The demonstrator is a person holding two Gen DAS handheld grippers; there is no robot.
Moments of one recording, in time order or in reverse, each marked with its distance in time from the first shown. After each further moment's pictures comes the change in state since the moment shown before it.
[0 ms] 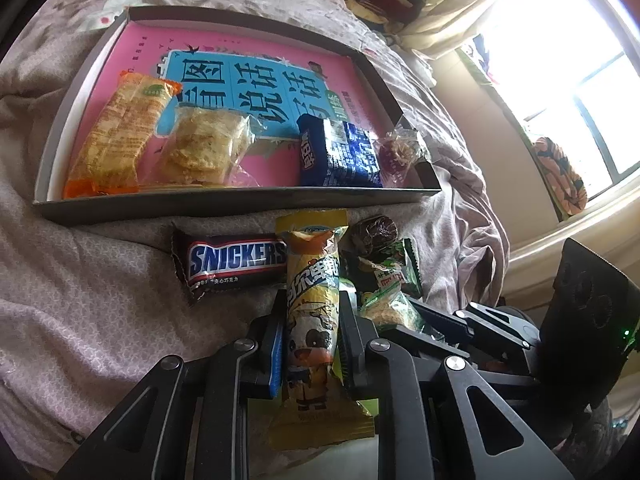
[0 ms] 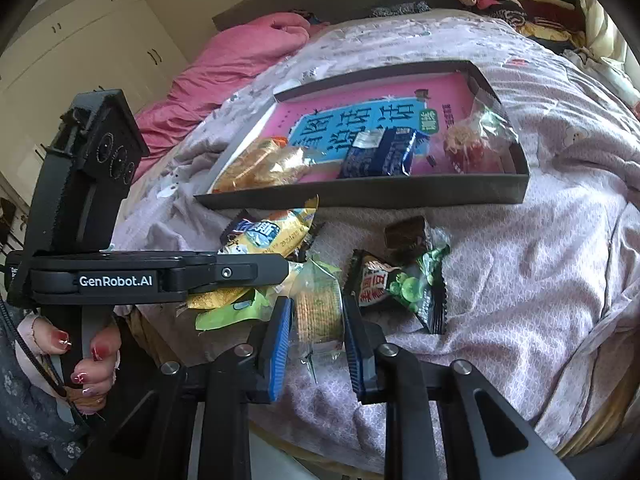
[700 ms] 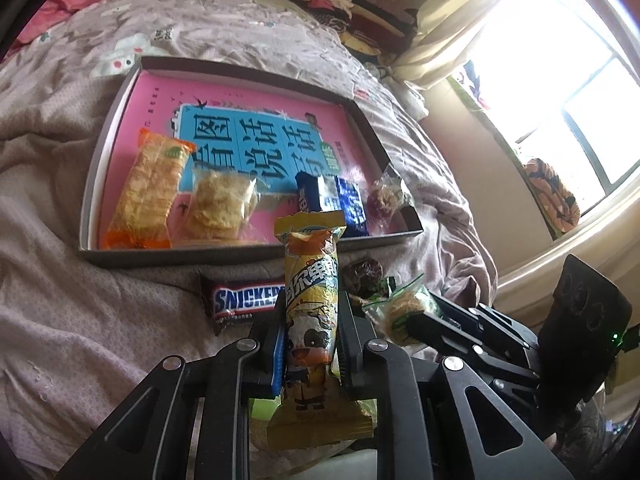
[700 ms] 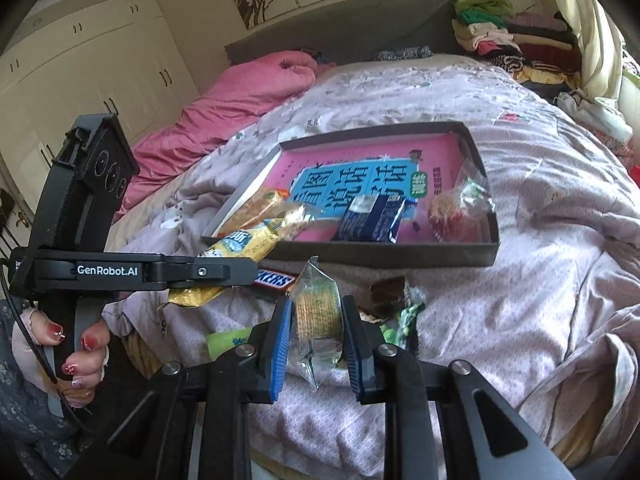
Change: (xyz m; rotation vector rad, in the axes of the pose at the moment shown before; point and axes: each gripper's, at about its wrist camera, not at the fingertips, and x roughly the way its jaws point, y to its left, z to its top) left arm -0.035 0.000 0.010 0.014 -0.125 -0.011; right arm -0.027 0.004 0.013 -0.064 -0.158 -0.042
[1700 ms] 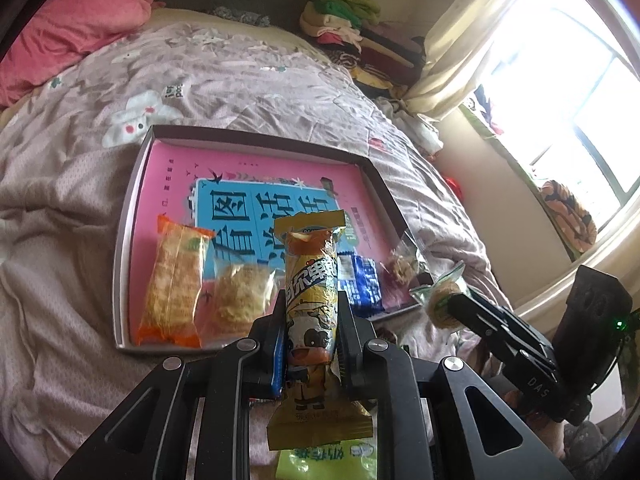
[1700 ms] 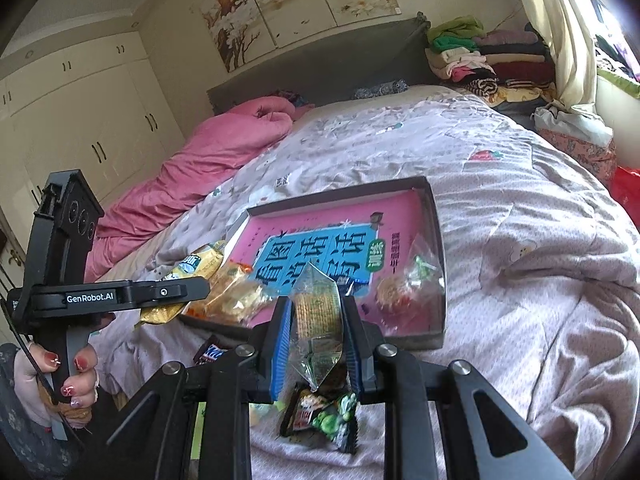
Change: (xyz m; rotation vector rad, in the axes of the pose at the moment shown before) left arm -0.009 -0.006 0.042 0.025 -0.129 0.086; right arm -0.008 -0.040 0.039 0.055 -0.153 -0.033
